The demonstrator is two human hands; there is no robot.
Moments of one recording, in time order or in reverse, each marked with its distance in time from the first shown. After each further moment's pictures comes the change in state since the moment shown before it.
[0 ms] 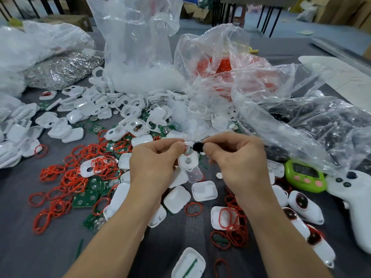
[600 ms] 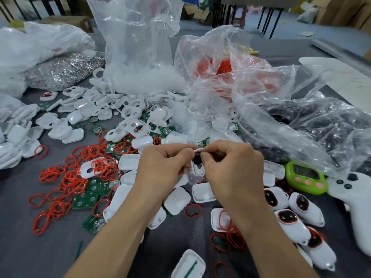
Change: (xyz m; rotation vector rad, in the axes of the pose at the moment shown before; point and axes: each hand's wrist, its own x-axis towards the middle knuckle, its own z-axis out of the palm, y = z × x) left_hand -0.005 0.005 0.000 0.028 -0.227 0.058; right_hand -0.013 -0.006 0.011 -0.494 0.104 -0.179
